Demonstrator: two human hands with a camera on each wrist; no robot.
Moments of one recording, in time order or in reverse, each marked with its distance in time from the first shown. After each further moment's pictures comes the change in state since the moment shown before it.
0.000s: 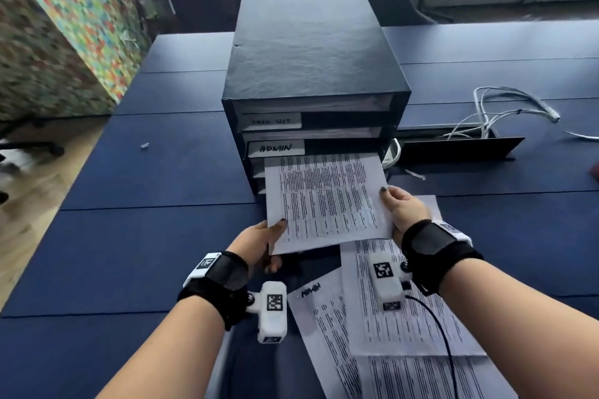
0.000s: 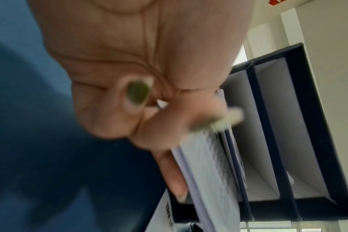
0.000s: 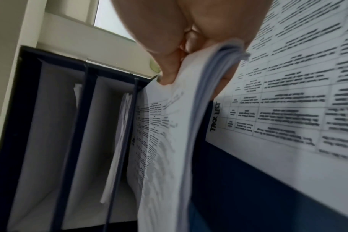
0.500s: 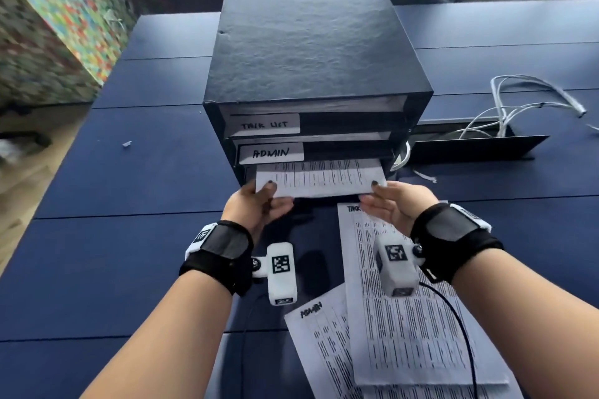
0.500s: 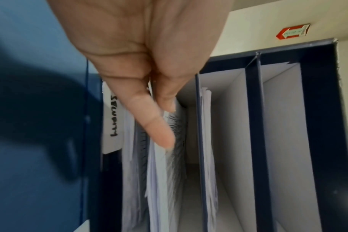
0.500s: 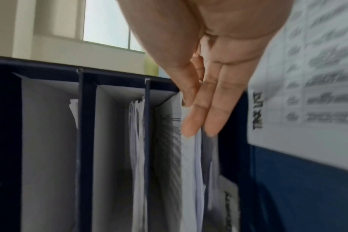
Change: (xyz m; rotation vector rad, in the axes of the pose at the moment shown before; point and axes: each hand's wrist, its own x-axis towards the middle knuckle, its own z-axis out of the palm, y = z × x) left_hand 0.058 0.053 0.008 -0.385 0.168 0.153; right_hand 0.032 -0.028 0.012 0.170 -0.146 0.241
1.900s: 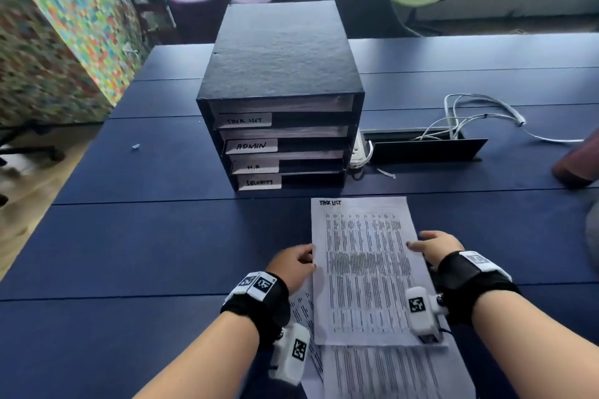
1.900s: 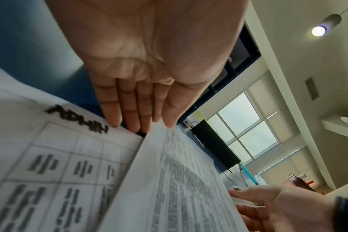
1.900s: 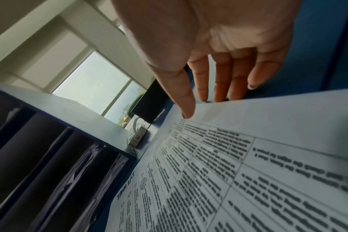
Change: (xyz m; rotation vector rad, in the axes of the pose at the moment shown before) left_hand -0.091 -0.125 0.024 1.080 -0.239 0.056; right_hand -0.037 0.045 -0.168 -0.804 0.441 -0.019
